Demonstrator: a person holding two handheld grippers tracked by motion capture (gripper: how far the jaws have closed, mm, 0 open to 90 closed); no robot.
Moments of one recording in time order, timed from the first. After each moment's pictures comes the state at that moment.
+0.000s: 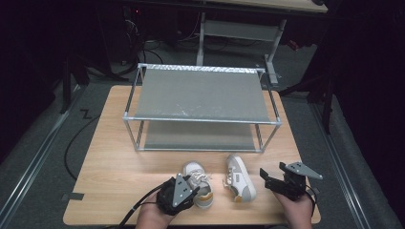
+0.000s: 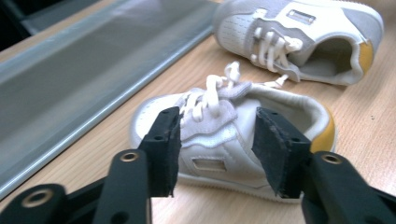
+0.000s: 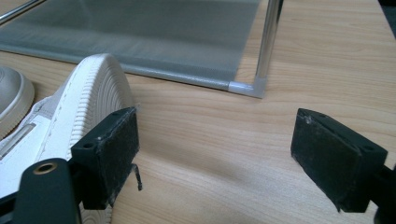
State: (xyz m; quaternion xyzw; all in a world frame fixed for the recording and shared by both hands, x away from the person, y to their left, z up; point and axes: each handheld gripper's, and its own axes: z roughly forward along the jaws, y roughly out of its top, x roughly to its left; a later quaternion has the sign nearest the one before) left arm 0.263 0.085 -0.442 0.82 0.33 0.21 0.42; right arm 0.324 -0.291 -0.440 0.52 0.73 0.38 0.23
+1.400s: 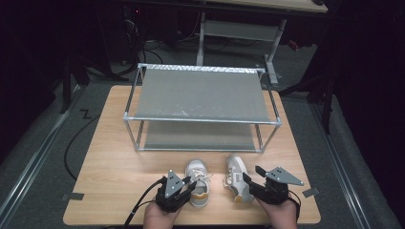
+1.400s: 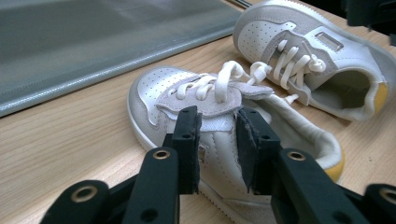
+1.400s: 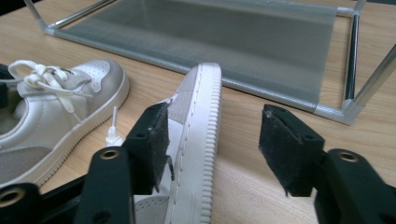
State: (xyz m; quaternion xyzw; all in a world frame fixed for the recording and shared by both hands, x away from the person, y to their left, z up) left arm 0.276 0.087 -0.464 0.76 0.41 0.14 0.48; right arm 0.302 -0.235 -0.434 0.45 0.76 0.41 0.22
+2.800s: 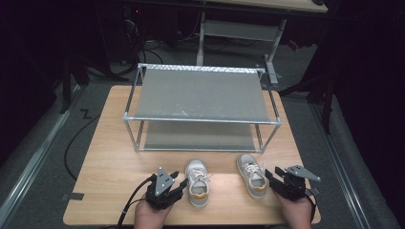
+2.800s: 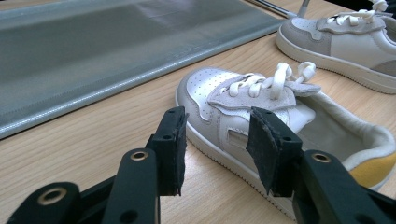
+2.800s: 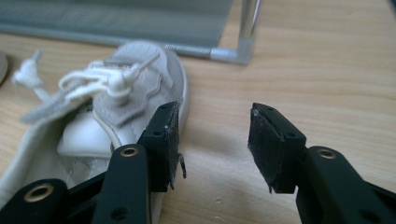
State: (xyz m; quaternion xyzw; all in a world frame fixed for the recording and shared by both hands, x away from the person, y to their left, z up) left arm 0.280 0.109 -0.463 0.76 0.43 0.18 0.46; right arm 0.323 -0.299 -0.459 0.54 0.73 0.35 0.23
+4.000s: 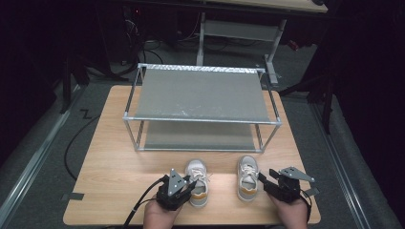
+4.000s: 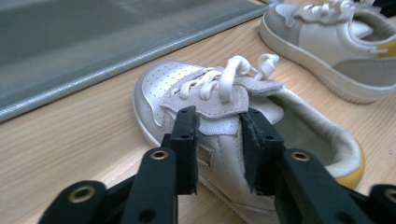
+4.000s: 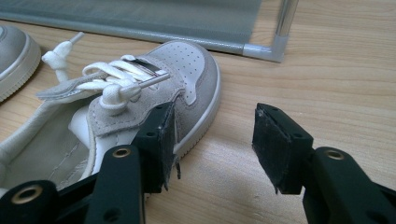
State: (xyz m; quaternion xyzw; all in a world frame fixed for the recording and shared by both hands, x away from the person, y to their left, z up) left arm 0.280 0.079 -0.465 0.78 0.41 0.17 0.44; right arm 0.317 -0.284 -0.459 0.53 0.74 0.36 0.21
